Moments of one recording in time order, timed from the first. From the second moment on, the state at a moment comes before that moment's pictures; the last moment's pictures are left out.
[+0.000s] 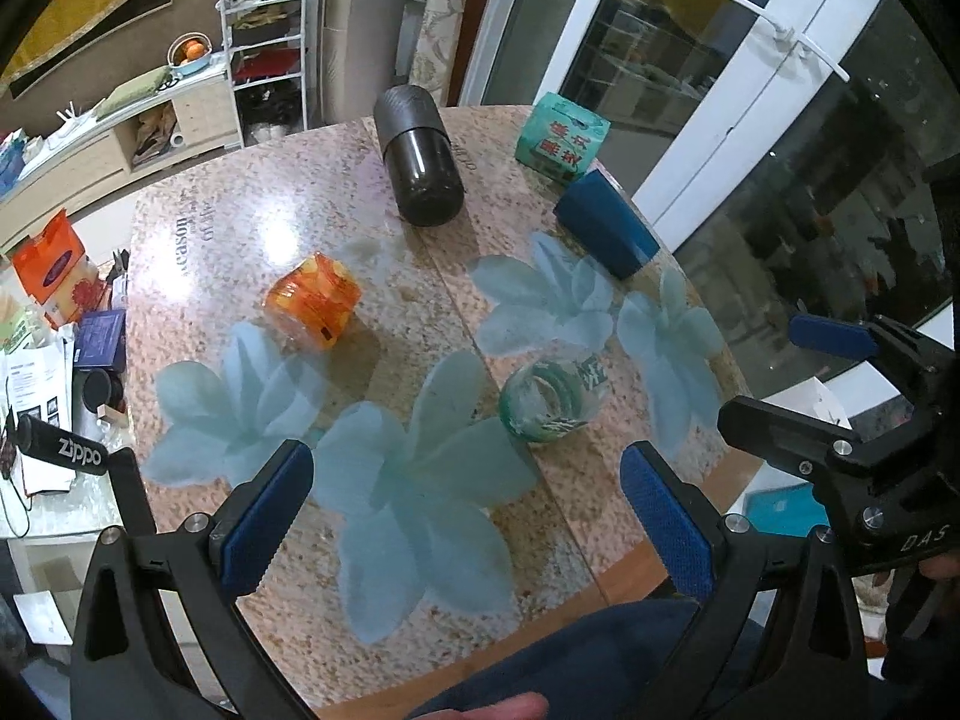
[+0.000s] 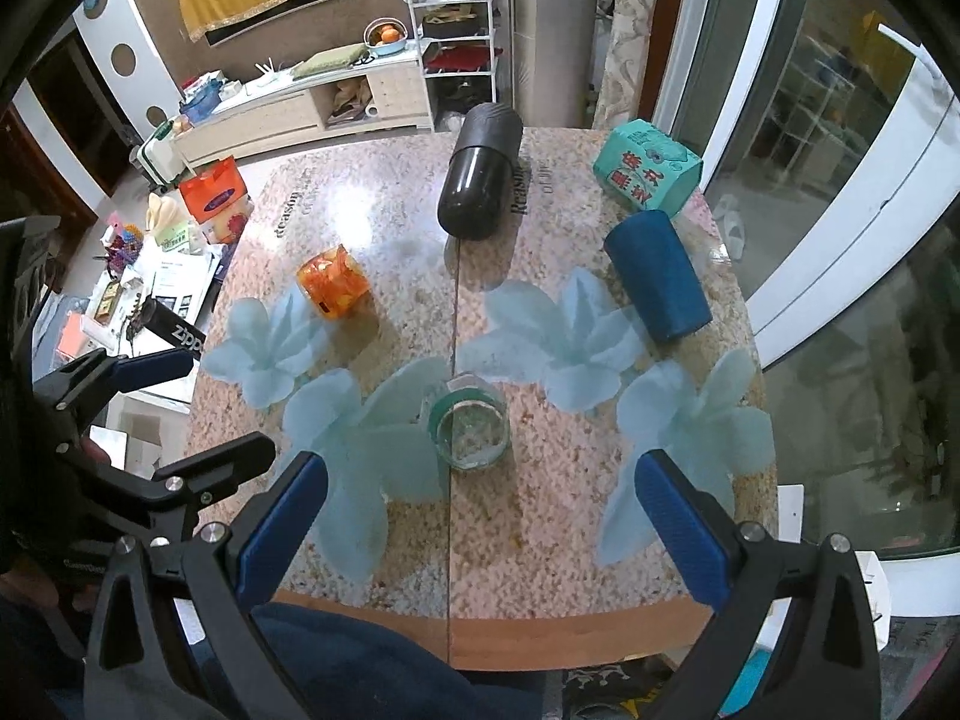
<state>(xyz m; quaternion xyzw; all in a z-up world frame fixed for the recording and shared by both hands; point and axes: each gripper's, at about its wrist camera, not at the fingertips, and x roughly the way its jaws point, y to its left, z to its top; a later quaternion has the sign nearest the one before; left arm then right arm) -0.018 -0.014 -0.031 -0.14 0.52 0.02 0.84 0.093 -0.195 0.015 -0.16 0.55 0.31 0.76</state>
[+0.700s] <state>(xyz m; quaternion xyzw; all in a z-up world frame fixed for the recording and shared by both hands) -0.019 -0.010 -0.026 -0.14 0.52 0.02 0.84 0.093 -0.191 0.018 -0.15 0.55 0.31 0.76</state>
